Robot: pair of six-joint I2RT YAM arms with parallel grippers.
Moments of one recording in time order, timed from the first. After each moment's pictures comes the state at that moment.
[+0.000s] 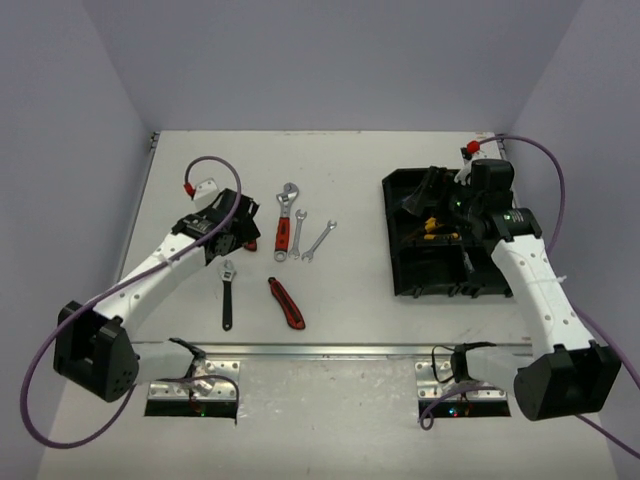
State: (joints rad) left arm -0.40 1.18 0.94 -0.75 -0.54 -0.82; right arm 0.09 1.18 1.06 -0.56 -0.16 0.43
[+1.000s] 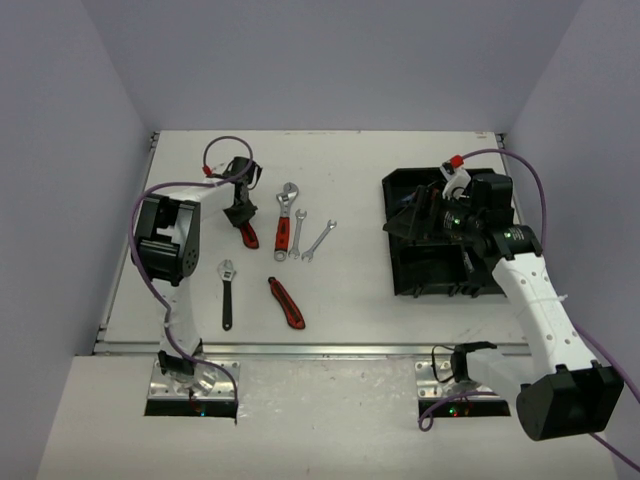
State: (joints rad) left arm -0.17 2.02 1.36 -0.54 -0.35 -0.80; right arm 0.09 1.06 0.93 -0.51 -0.64 0.39
